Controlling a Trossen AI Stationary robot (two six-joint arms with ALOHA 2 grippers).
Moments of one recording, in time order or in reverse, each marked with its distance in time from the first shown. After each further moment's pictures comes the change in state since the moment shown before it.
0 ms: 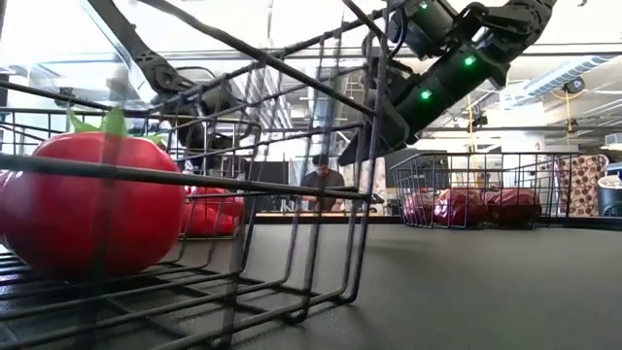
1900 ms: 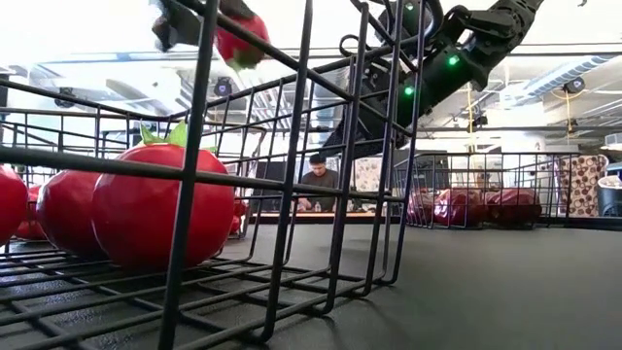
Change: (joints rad) left arm -1.022 -0.403 0.179 -0.358 -0.300 -0.584; right arm -0.028 0.051 0.058 0.044 -0.099 0.070
